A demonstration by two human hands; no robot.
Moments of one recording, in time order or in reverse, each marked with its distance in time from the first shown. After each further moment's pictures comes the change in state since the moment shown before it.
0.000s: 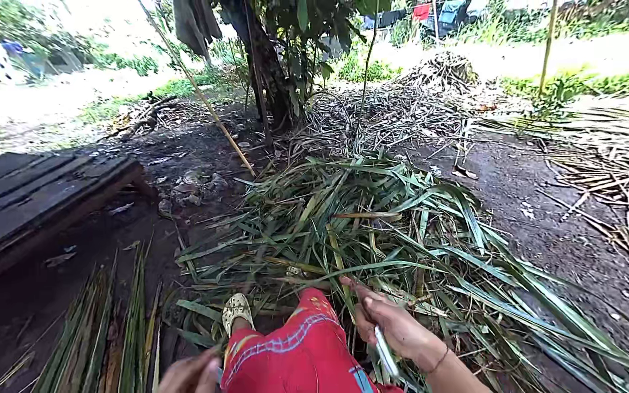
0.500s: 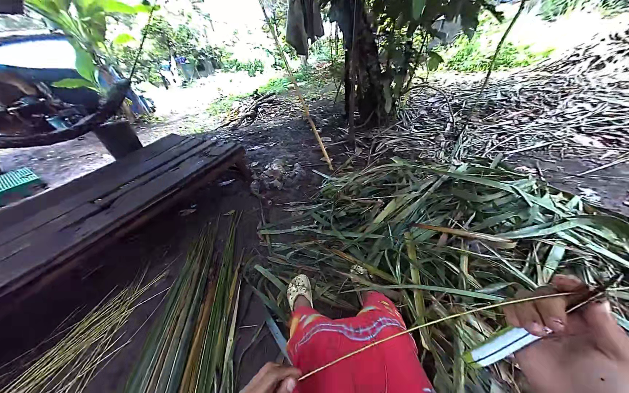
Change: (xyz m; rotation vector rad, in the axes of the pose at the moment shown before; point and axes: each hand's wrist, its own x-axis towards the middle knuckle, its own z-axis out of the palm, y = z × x) left_hand -0.067 0.016 0.000 0.020 -0.064 -0.092; right_hand 0.001 -0.057 0.022 0.158 0.336 -0.840
